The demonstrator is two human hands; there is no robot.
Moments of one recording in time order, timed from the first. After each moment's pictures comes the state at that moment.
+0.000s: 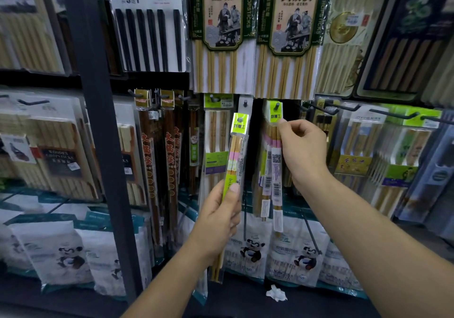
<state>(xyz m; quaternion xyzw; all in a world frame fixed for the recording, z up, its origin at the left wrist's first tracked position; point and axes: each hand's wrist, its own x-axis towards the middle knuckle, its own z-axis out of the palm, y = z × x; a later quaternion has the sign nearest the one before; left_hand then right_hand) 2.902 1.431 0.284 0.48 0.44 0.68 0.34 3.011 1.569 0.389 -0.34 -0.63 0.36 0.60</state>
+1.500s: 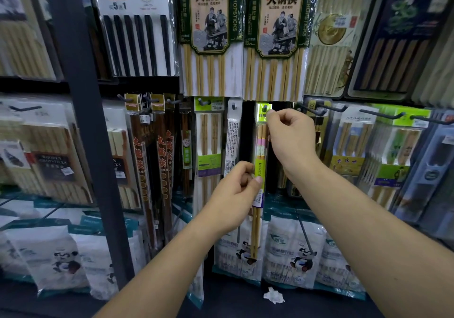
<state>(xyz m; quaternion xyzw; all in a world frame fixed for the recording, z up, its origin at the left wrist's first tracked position) 2.913 1.477 0.317 0.60 0.56 0.54 0.18 3.009 1.579 0.406 -0.29 -0.67 0.33 0.59</state>
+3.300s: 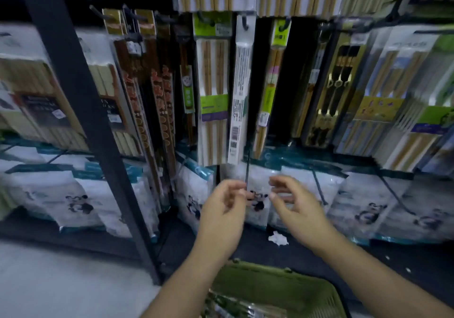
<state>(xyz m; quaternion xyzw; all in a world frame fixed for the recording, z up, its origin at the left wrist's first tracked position) 2.937 1.427 0.181 0.40 0.63 0.62 0.25 3.082 1.551 0.175 -0.34 -0.82 0.38 0.27</state>
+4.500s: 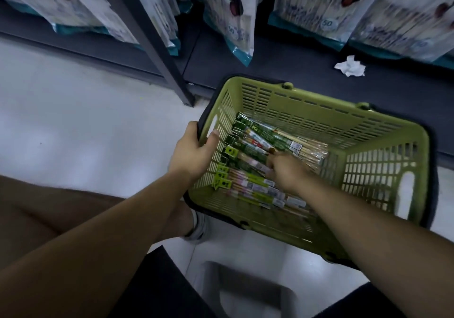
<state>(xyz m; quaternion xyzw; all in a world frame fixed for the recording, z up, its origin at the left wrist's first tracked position) 2.894 1.285 -0.088 0.19 0.87 0.32 0.32 3.086 1.447 -0.177 -0.28 -0.89 0.26 -0.26</state>
